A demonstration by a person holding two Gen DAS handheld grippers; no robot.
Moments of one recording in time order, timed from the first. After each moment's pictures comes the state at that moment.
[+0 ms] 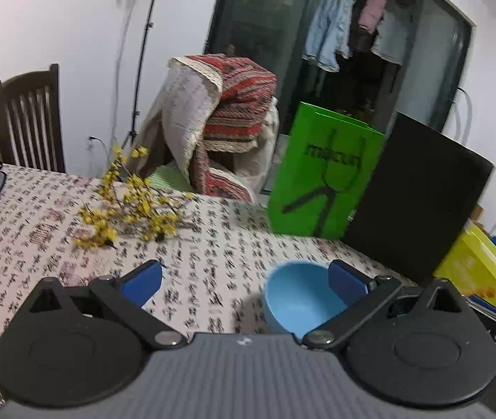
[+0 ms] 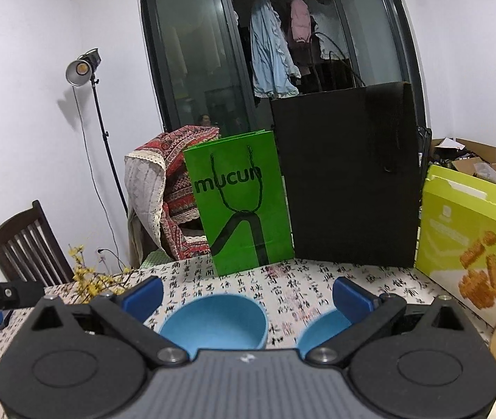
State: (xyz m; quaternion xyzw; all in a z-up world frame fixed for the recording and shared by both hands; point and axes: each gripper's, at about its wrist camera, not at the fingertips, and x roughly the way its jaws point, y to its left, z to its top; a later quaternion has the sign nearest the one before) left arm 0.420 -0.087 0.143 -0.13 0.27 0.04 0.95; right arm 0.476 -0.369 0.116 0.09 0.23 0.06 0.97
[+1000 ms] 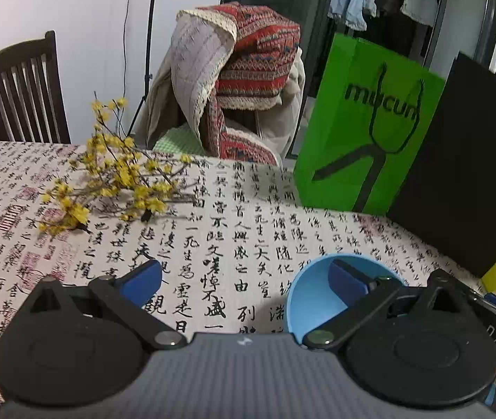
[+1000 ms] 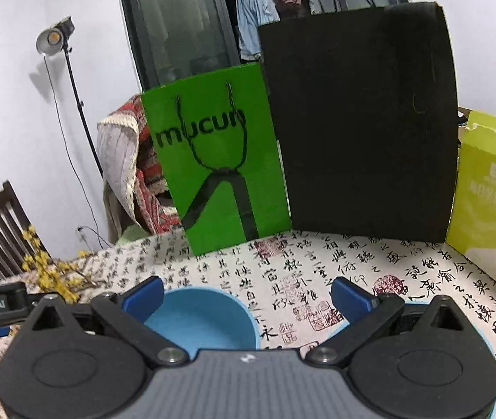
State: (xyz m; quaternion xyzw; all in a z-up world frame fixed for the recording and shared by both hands) left arm 0.537 -0.106 0.060 -0.11 0.34 0.08 0.93; right arm 0.579 -0.356 0.038 0.09 0.30 0.04 0.95
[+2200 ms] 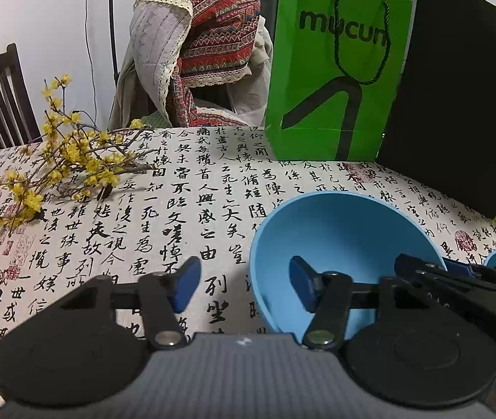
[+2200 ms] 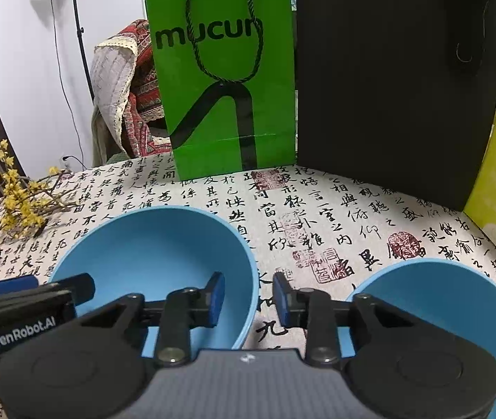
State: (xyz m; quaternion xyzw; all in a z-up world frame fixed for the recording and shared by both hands) left arm 0.551 -0.146 0.004 -0.04 0.36 0.04 0.93; right arm 0.605 -0.335 -0.009 0.03 0.38 0.04 0.92
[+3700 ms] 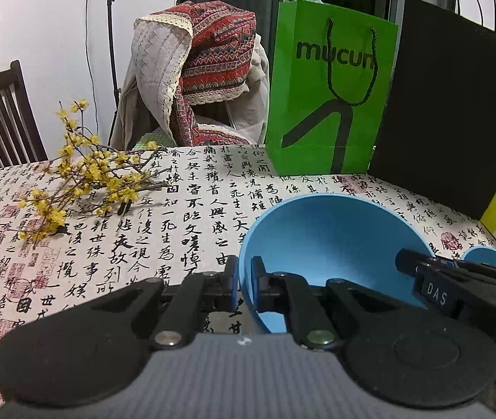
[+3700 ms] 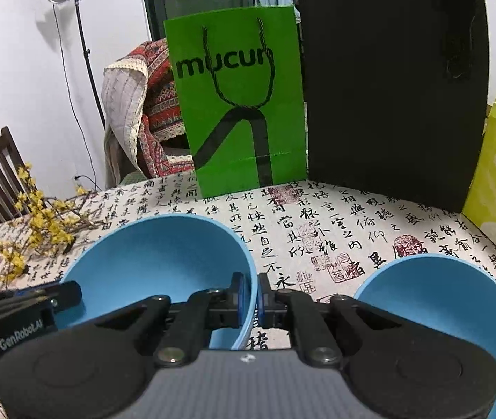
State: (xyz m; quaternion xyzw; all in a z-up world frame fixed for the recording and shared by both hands) left arm 0.519 -0.134 0.034 -0.03 0.34 0.03 0.94; right arm 0.576 -0.325 0.019 0.05 0.35 0.05 0.93
